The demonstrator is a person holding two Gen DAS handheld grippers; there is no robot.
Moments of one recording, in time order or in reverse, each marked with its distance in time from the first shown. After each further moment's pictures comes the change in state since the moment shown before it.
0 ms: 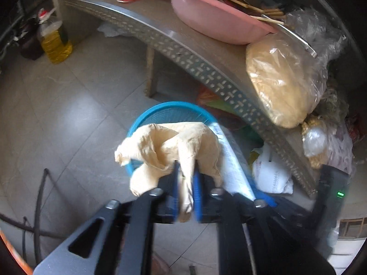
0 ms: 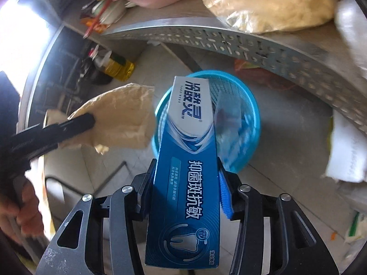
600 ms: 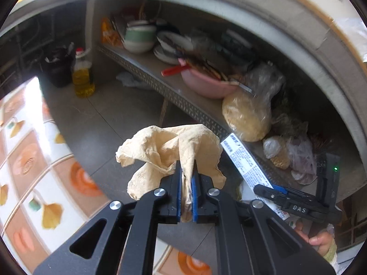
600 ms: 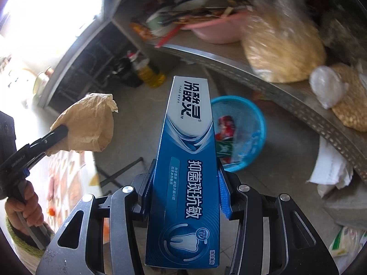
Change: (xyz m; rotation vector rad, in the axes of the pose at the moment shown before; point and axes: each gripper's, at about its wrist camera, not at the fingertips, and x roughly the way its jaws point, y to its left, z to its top) left arm -0.181 0.026 -0.124 -0.002 -0.360 -0.013; right arm -0.121 0.051 -0.066 -0.211 -0.133 0.030
